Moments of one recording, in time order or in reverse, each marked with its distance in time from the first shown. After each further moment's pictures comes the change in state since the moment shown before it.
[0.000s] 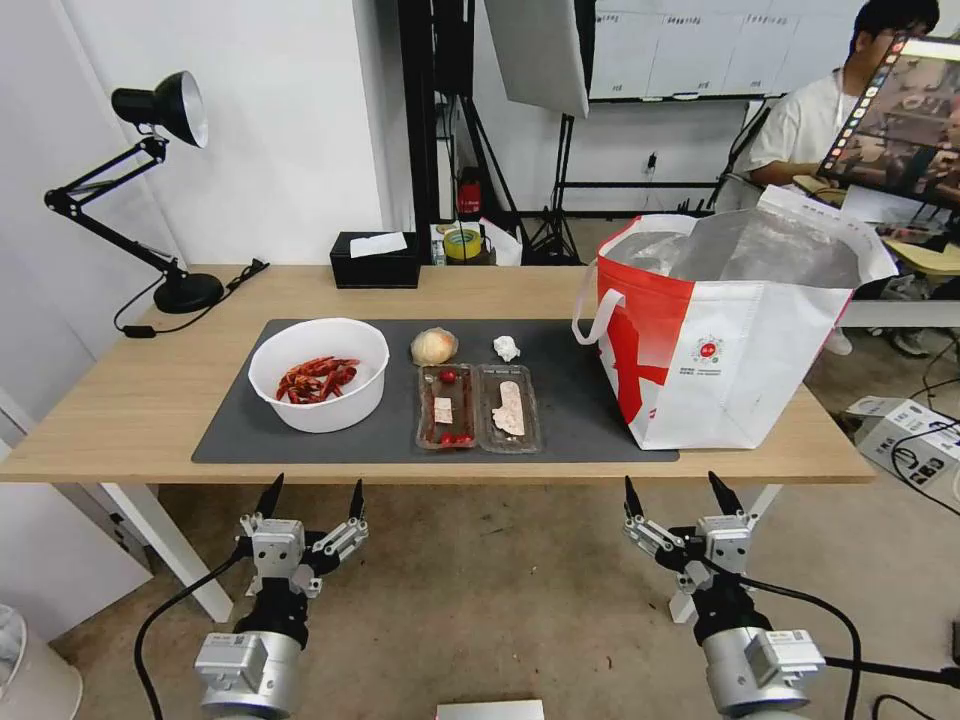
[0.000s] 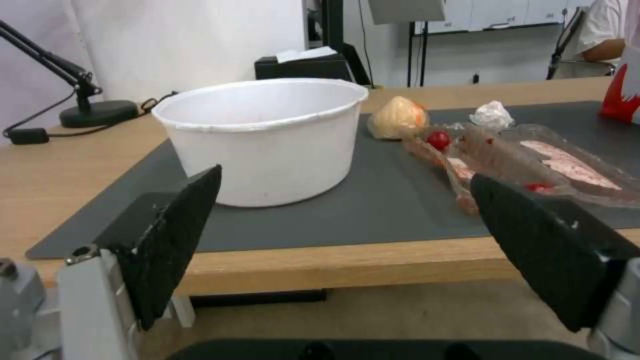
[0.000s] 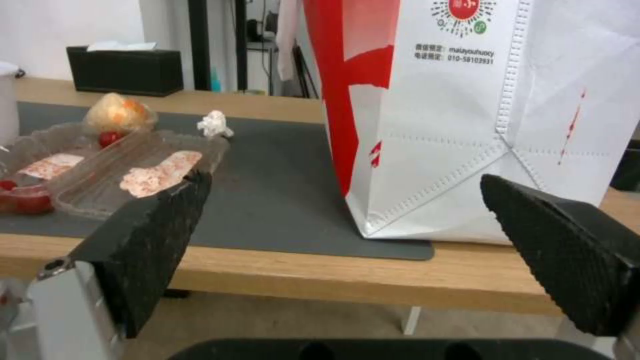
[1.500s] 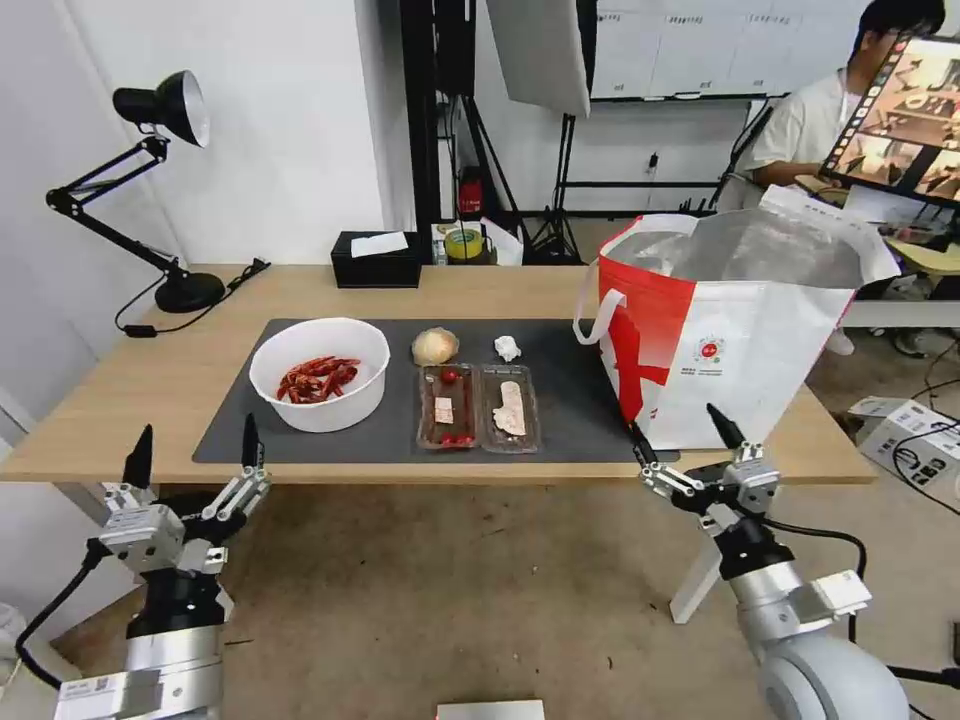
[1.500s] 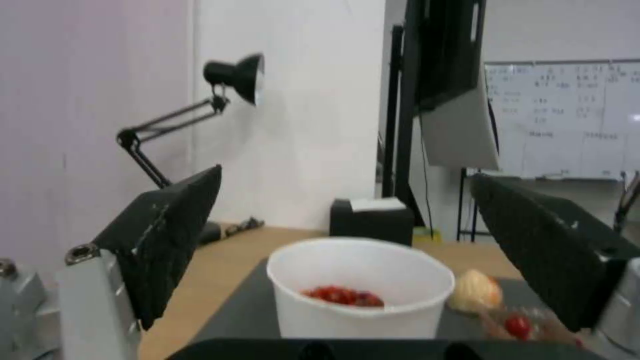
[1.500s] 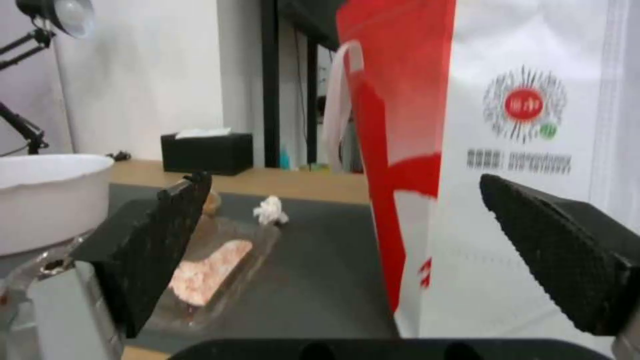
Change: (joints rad) left arm -0.002 -0.085 -0.154 -0.052 -0.138 -0.273 0.013; right arm 0.183 -0.263 0.041 -0.131 0.336 0.135 -0.105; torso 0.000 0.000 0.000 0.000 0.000
